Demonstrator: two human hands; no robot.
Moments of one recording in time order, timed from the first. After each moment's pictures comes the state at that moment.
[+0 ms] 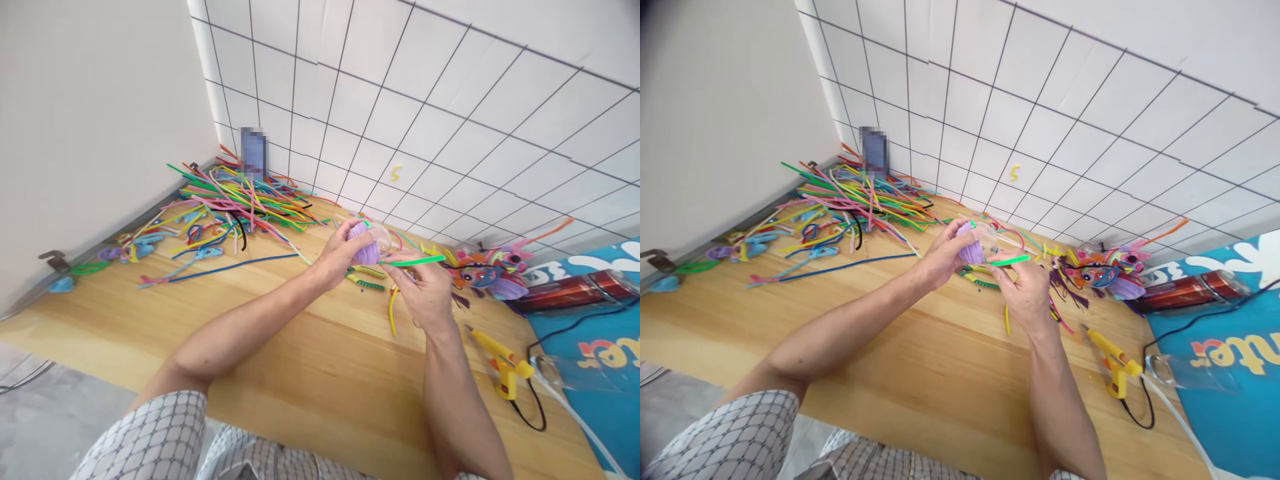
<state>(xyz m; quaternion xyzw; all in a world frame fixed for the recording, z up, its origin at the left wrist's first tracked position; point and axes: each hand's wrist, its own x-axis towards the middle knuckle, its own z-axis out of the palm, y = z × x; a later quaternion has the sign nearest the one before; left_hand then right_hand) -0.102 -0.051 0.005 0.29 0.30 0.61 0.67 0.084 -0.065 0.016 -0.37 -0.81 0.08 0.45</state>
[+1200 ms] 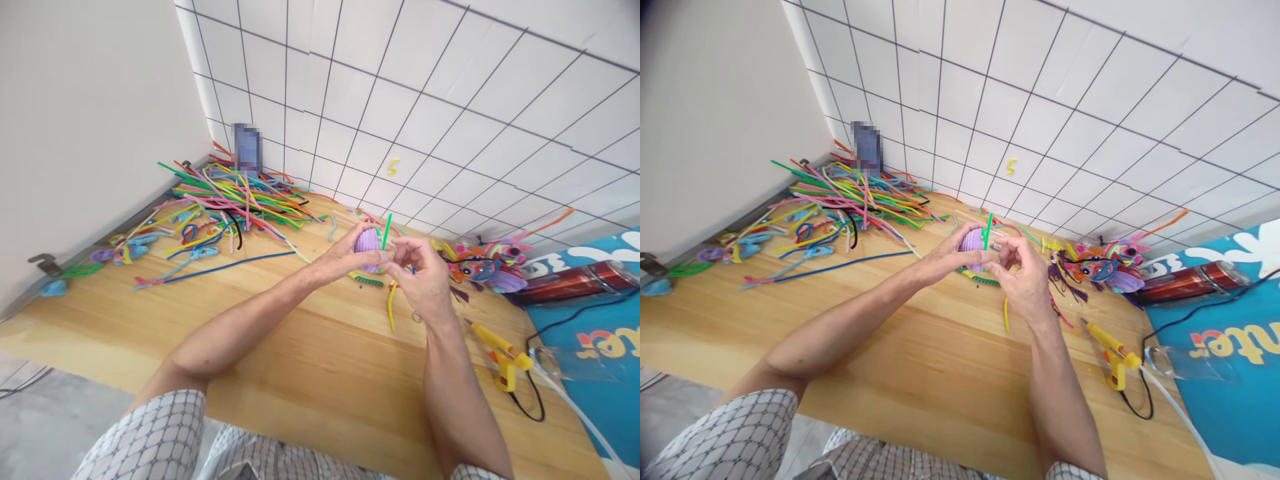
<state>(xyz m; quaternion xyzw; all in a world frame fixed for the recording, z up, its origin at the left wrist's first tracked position) -0.112 -0.052 -0.002 0.51 0.28 0.52 0.63 0.090 -0.058 0.009 -0.42 -0.76 0.20 0.44</state>
